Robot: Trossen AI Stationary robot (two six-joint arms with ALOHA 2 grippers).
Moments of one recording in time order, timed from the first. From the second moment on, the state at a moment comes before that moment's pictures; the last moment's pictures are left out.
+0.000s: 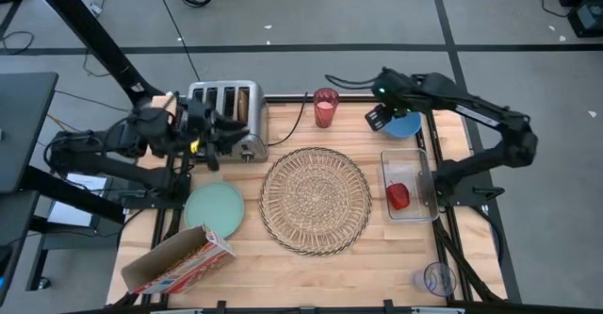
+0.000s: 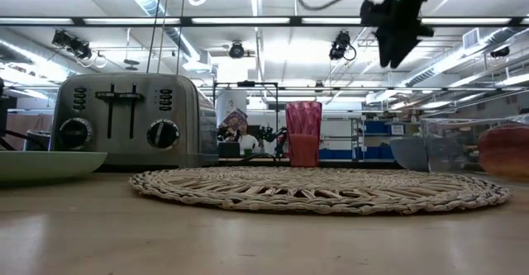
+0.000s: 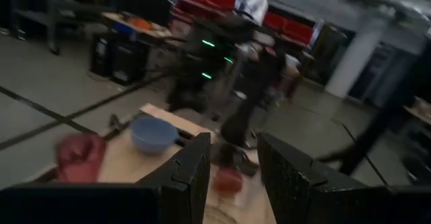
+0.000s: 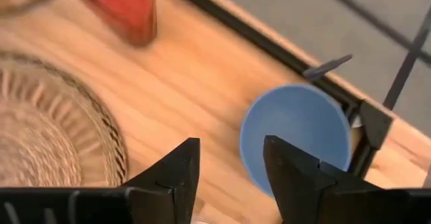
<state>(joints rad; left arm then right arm) -0.06 0.87 1.07 -0.21 -0.29 -0.36 -0.53 1.29 1.34 -1.23 0.29 0.40</state>
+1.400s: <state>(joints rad) -0.21 0.94 1.07 -0.18 -0.30 -0.44 -0.77 1.42 0.80 -0.74 0.20 0.16</state>
